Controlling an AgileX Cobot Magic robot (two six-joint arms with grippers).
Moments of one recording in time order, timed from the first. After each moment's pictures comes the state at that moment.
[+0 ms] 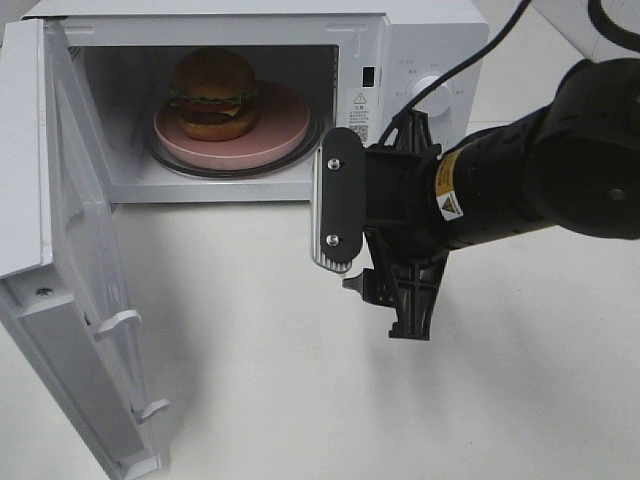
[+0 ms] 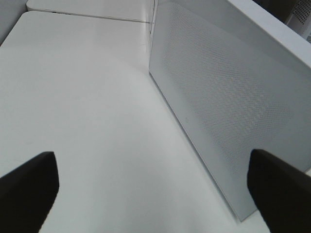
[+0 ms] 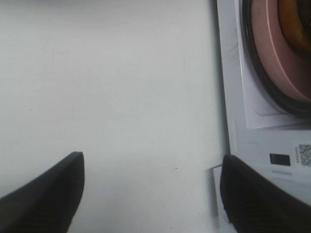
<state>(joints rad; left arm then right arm) -0.02 -0.01 -0.52 -0.08 1.08 -0.05 0.70 1.55 -0.78 -0.36 0.11 -0.53</state>
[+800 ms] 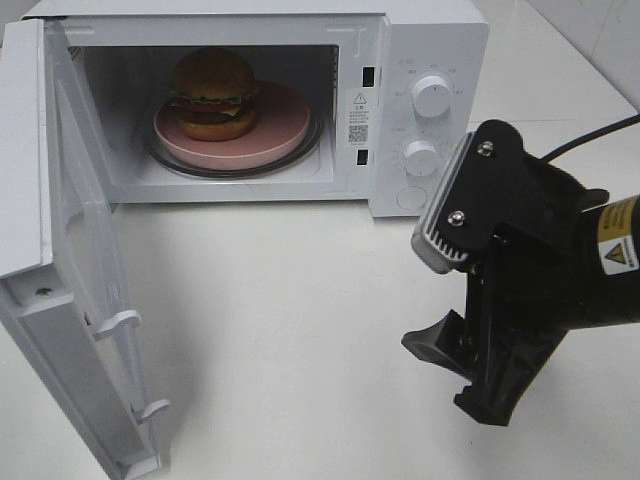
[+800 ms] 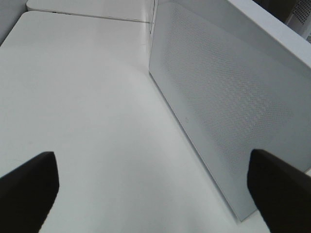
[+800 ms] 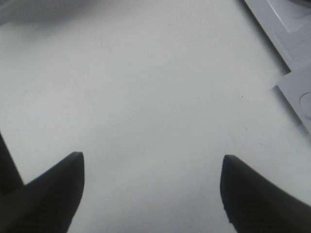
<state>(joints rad) -0.02 -0.01 -0.52 -0.08 1.08 -0.05 0.70 1.19 -0.56 0.00 0.27 -0.35</state>
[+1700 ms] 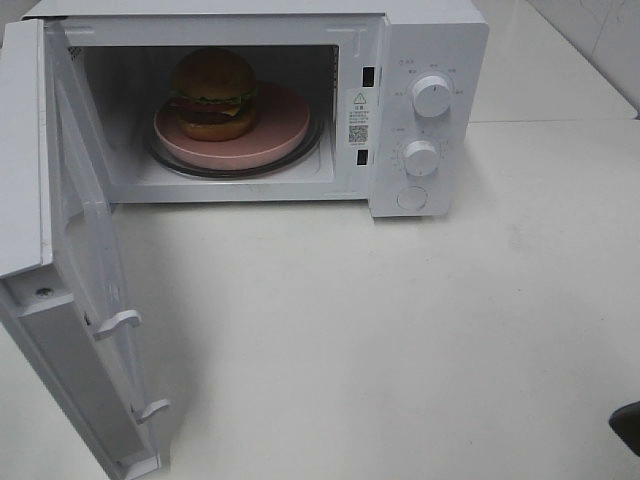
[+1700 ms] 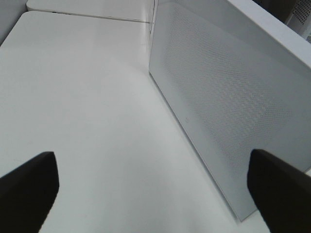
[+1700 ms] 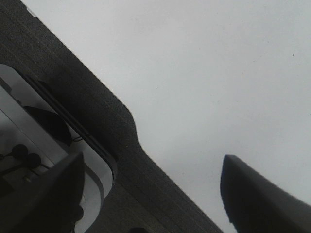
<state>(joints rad) -0.02 -0.01 -0.52 -0.08 1.08 -0.05 0.70 0.81 -0.69 -0.02 1.05 -0.02</state>
